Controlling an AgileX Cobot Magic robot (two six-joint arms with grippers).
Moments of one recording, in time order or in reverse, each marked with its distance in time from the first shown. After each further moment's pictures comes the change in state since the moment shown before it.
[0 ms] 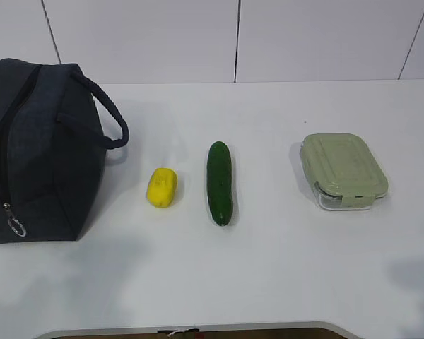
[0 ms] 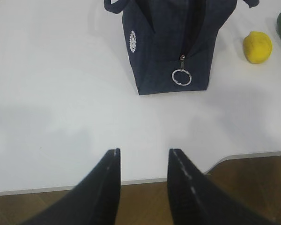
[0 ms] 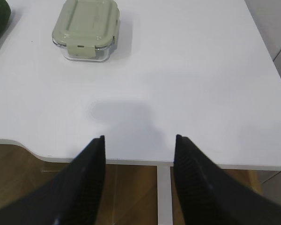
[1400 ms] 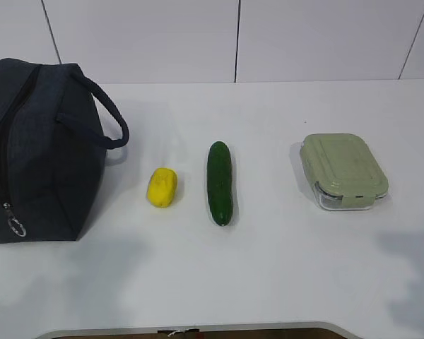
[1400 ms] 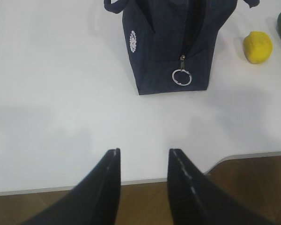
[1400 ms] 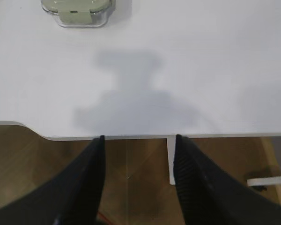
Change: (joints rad) left arm 0.000 0.000 0.000 0.000 -0.001 0.000; right arm 0.000 0.202 -0.020 0.007 0.005 0.069
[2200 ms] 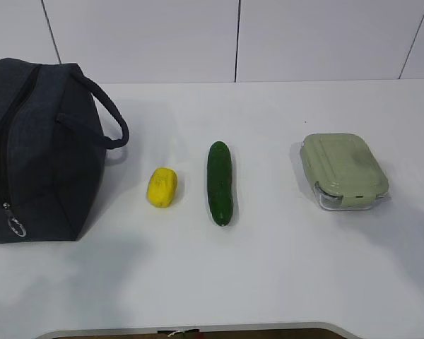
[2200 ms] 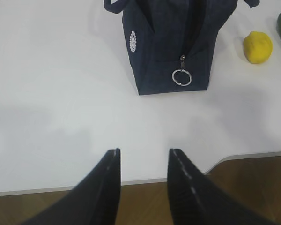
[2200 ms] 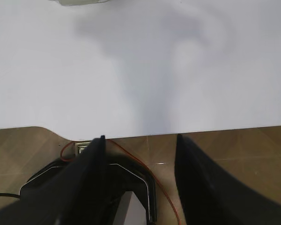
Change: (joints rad) left arm 0.000 0.000 0.000 0.000 0.000 0.000; right arm 0.000 0.636 -0.279 0.073 -0.002 0.098
